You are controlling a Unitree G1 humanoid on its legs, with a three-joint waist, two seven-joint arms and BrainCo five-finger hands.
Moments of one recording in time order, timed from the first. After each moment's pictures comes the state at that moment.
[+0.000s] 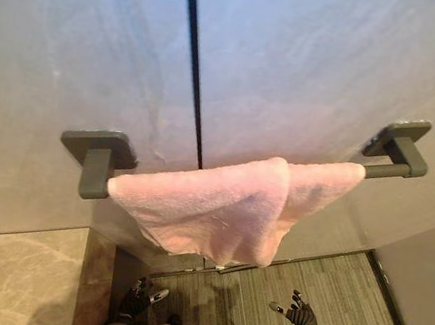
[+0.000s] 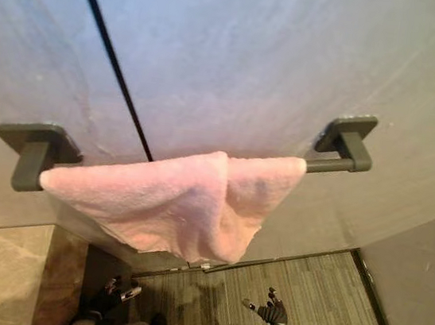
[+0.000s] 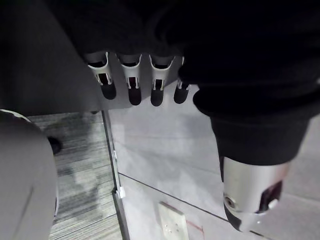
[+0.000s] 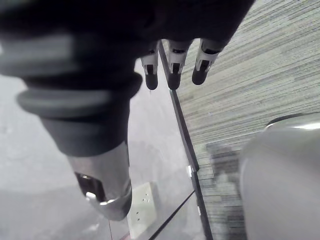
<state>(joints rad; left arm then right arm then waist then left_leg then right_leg) 0.15 0.08 0.03 0.89 -0.03 -0.20 0.05 0.07 -0.07 -0.14 0.91 -0.02 -0.14 -0.02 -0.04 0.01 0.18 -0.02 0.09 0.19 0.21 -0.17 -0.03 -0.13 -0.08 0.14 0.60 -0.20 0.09</state>
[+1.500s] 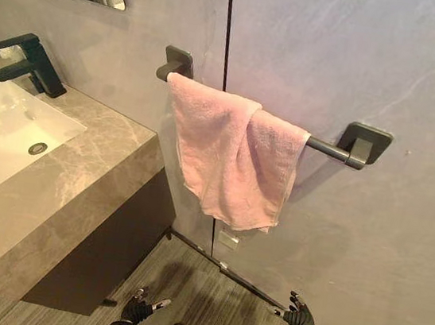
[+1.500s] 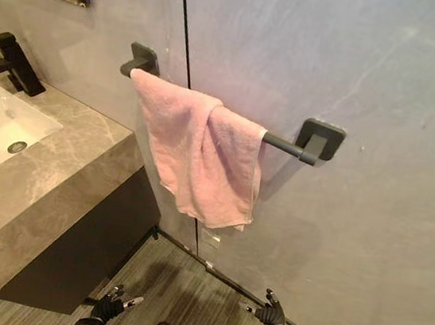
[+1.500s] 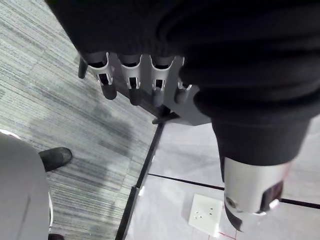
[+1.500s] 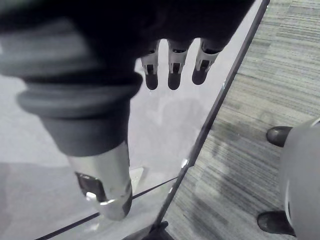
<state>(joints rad) 0.14 0.09 -0.01 0.97 0.01 -0.18 0.07 0.06 -0.07 -0.10 0.88 -0.04 -0.13 -0.04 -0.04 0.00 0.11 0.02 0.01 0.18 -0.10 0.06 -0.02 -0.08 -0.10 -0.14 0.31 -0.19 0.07</state>
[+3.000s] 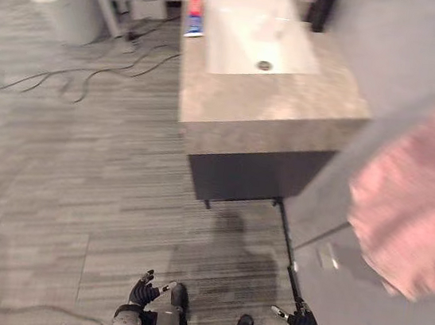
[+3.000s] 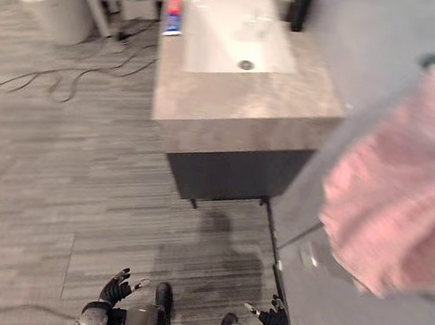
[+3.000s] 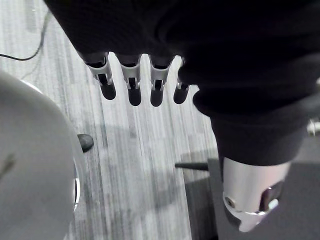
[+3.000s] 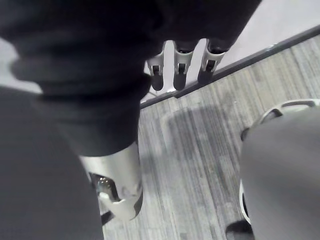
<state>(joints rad) 0.06 0.07 0.04 0.95 -0.02 -0.17 0.09 0.08 -0.05 -0.15 0.91 0.03 -0.13 -0.09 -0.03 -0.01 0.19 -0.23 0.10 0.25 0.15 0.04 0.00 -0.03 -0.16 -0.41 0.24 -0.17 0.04</state>
